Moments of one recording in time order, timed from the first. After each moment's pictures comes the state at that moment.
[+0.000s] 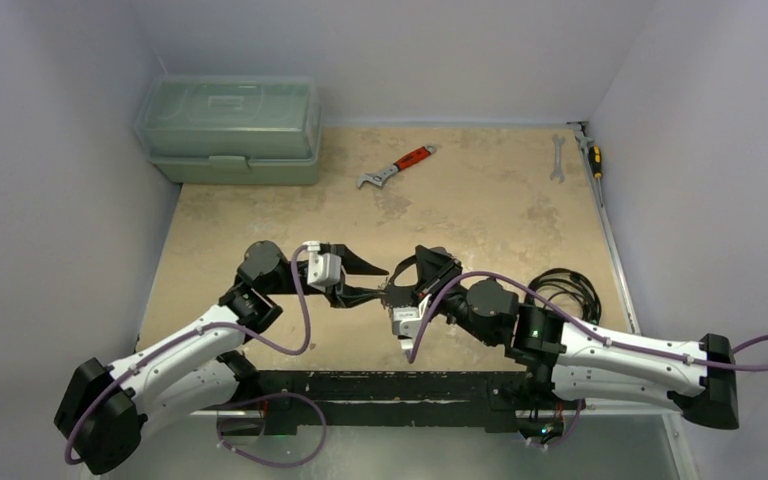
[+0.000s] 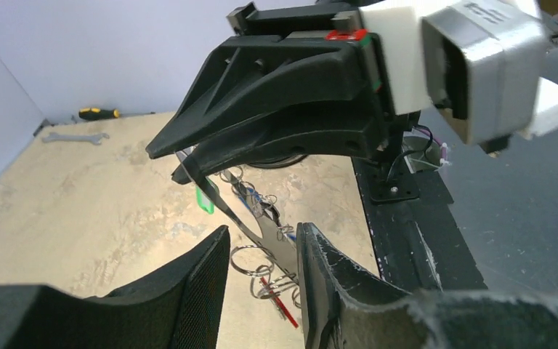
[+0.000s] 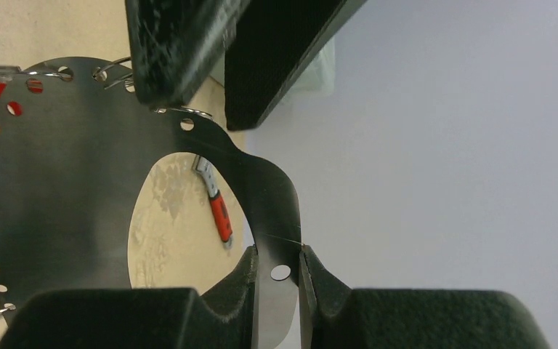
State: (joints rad) left arm -0.69 0.90 0.49 0.55 0.88 0.06; right arm 1.24 0.82 0.62 0.02 0.43 -1.29
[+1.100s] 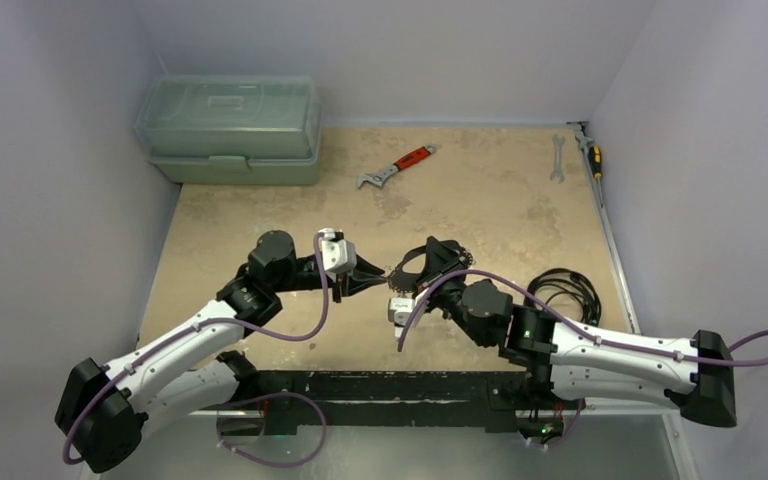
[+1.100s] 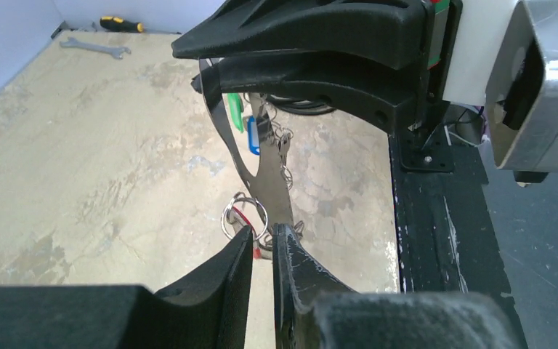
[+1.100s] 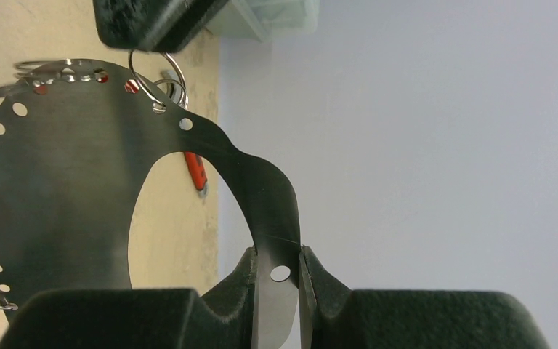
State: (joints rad) left arm -0.69 0.94 0.56 0.30 0.72 0.10; right arm 1.24 0.86 0.58 0.12 0.60 -1.37
